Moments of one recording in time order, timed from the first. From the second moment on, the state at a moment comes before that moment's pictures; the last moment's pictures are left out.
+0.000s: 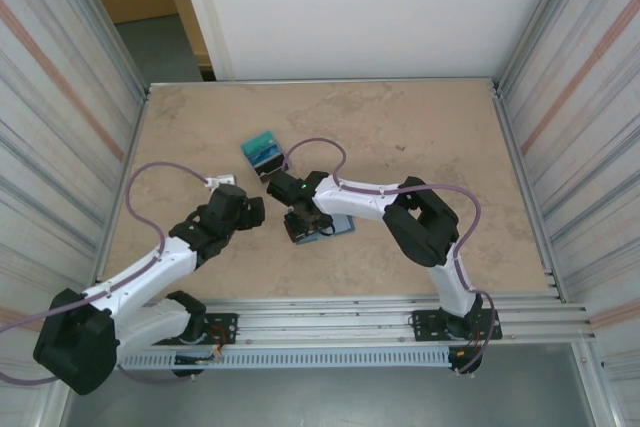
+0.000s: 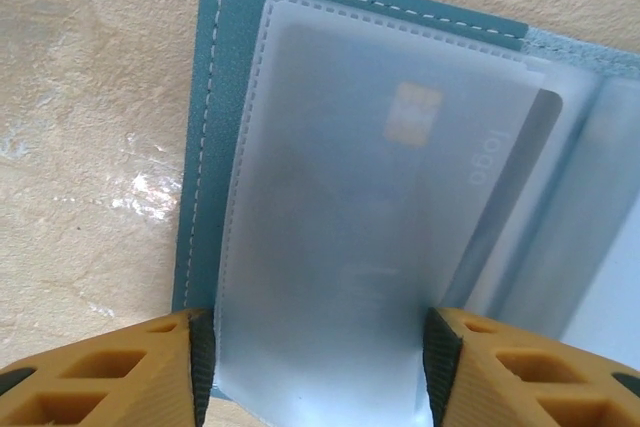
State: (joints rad) left arm -0.54 1.02 0.51 -0.31 -0.39 -0.51; right arm 0.99 2.09 1.53 -0.84 0.06 0.52
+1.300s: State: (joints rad) left arm -0.54 1.02 0.54 -0.32 -0.38 -0.49; right arm 0.92 1.94 1.41 -0.80 0.13 0.56
